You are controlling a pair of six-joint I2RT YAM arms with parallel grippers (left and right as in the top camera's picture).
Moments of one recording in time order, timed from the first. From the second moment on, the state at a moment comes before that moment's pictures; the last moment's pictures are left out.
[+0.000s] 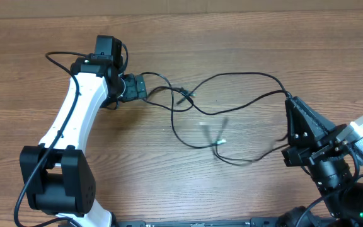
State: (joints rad) left arm -0.11 1.79 1.44 -0.97 0.05 -0.33; right arm 0.41 0.45 0.81 -0.10 -0.03 0.26
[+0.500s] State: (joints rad) left arm -0.05 1.79 1.44 -0.97 0.05 -0.34; right arm 0.41 0.45 0.81 -0.20 0.01 0.26
